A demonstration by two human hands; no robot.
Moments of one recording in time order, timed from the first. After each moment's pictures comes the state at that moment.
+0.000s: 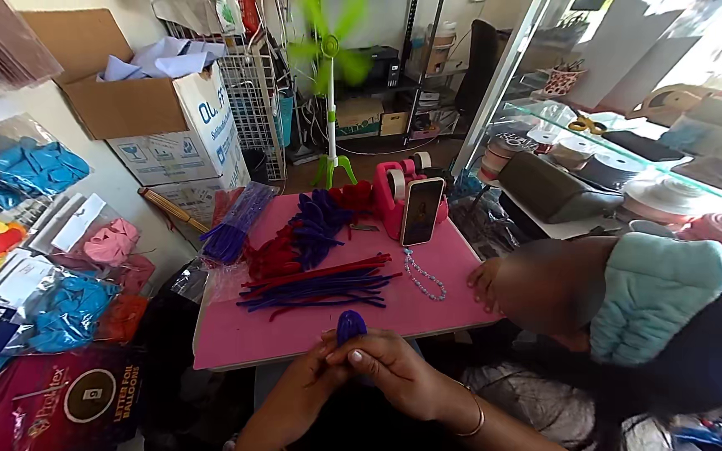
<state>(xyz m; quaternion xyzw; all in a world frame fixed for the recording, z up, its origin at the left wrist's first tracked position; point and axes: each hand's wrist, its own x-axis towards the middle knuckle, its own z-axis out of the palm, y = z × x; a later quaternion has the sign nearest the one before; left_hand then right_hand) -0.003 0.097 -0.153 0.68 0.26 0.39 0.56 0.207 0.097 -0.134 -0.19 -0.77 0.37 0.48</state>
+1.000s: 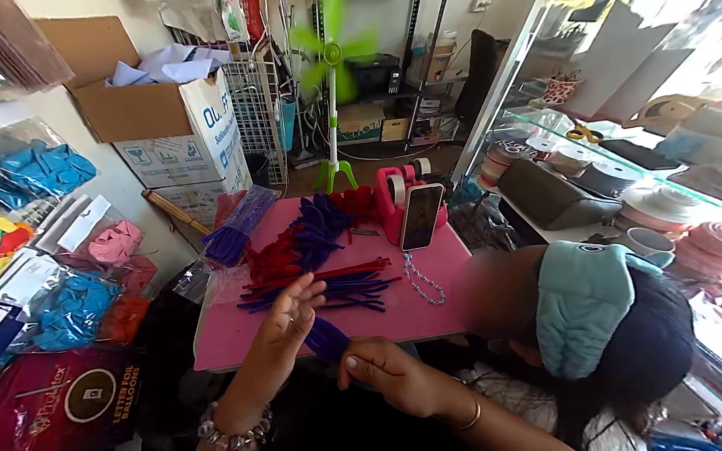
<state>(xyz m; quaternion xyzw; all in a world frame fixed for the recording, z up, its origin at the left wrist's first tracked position) -0.008 0.134 -0.112 0.67 0.28 0.49 0.48 0.213 0.105 -0.139 -0.16 -0.79 0.43 0.40</state>
